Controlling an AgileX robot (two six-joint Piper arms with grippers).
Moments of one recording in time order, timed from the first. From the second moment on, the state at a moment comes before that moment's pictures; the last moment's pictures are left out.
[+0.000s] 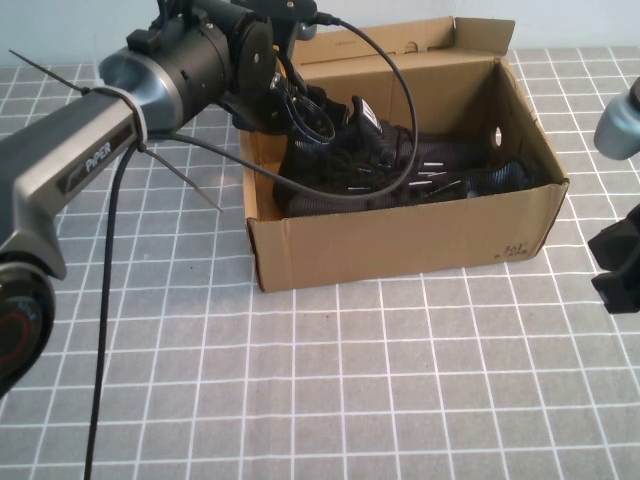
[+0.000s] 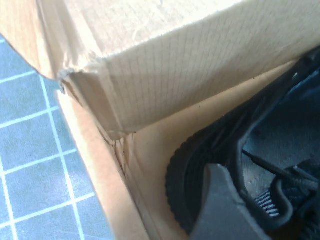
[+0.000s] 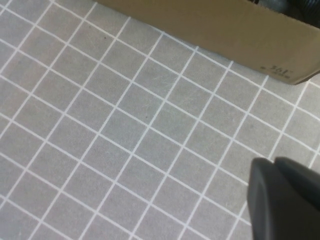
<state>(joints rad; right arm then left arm) 0.58 1.10 -1.15 -0.02 1.03 0.05 -0.48 2.10 -1.91 0.14 0.75 -0.14</state>
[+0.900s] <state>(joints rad) 0.58 1.10 -1.15 0.07 1.05 -0.03 -0.49 2.18 -1.91 0.20 0.69 -0.20</state>
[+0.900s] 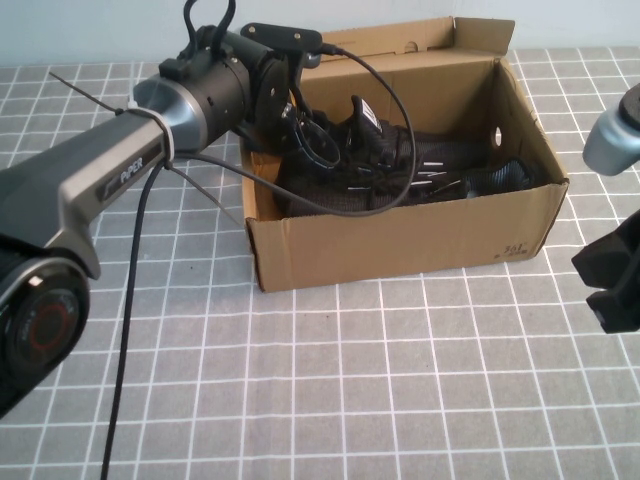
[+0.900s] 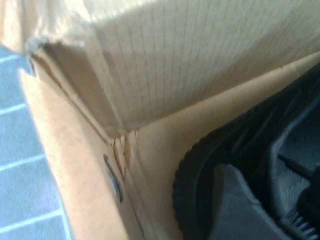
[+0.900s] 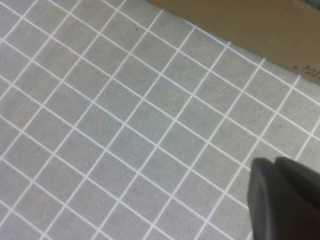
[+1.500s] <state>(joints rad) 0.58 1.10 -1.15 0.07 1.06 -0.06 -0.48 2.18 -1.91 0.22 0.66 -0.21</state>
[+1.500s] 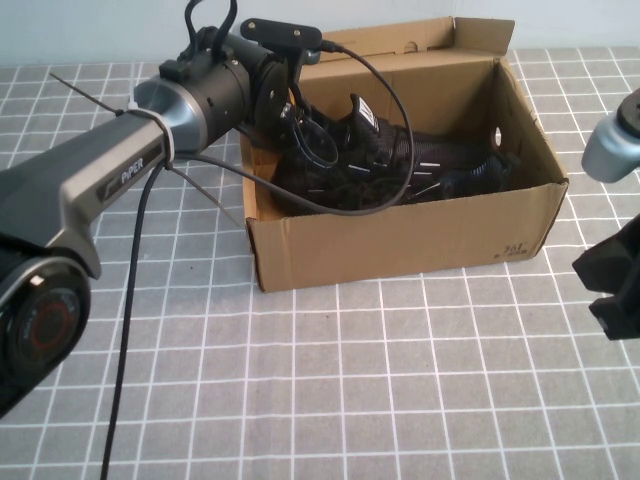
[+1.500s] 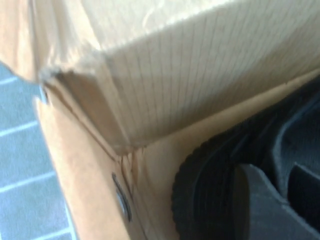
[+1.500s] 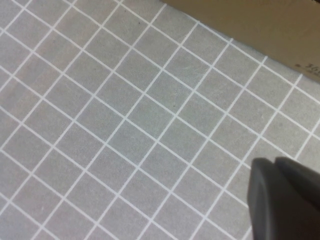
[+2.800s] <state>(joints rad) 0.58 1.10 -1.15 0.14 1.06 -0.08 -0.48 2.07 -1.91 0.23 0.77 -0.18</state>
